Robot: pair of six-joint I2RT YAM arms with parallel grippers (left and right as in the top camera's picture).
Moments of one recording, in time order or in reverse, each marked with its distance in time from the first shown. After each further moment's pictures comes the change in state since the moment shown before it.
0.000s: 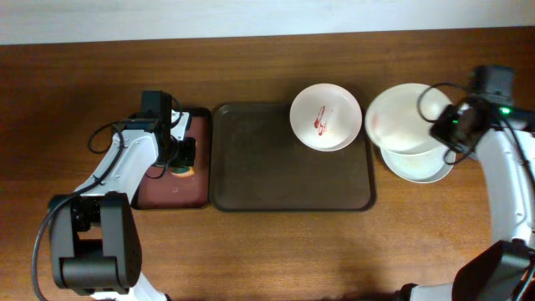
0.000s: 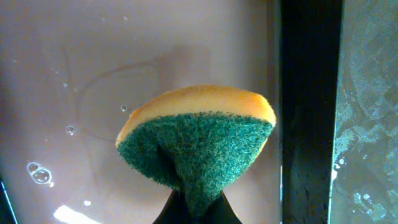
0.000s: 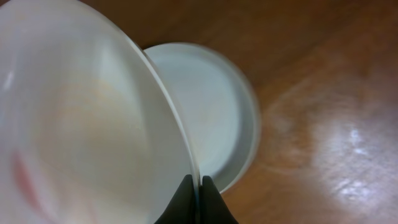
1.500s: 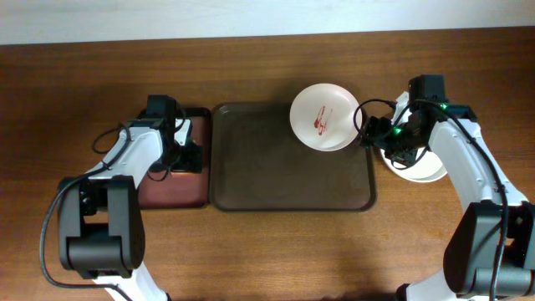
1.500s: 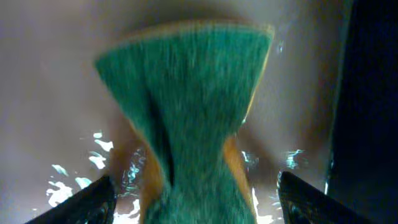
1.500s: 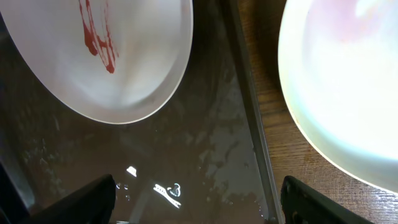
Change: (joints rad) left arm 0.000 0.093 0.008 -0.025 -0.034 -0.021; right arm 0.220 0.139 -0.088 0.045 -0.406 -0.087
